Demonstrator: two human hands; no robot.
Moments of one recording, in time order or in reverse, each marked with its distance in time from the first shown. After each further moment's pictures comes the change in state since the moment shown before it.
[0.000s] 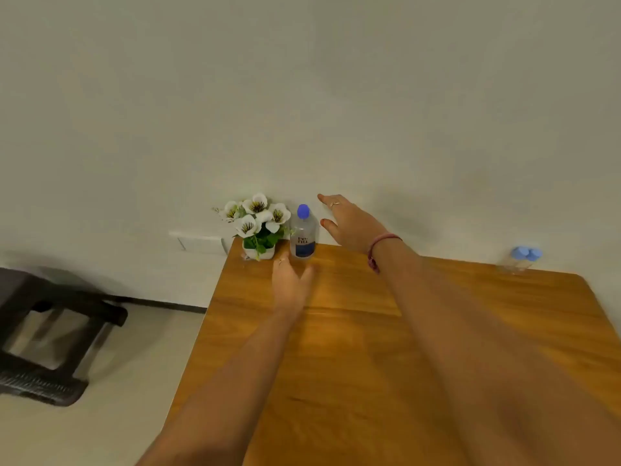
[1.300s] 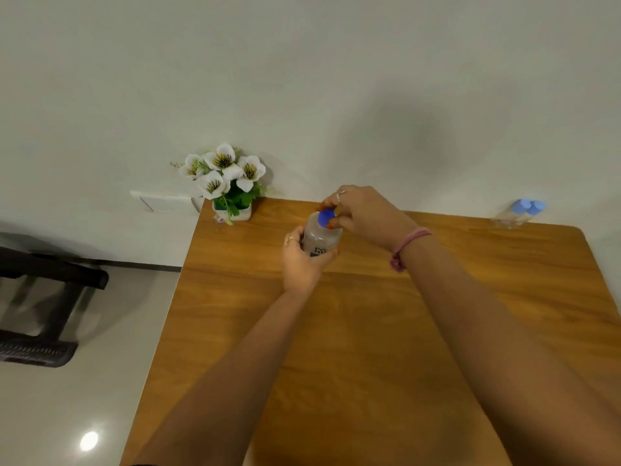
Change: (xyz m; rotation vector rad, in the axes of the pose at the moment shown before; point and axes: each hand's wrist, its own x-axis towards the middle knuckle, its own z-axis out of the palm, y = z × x) left_hand -0.014 -0.016 0.061 -0.251 -0.083 -0.034; right_hand -0.045 0.029 -0.001 -0.008 -0.145 -0.020
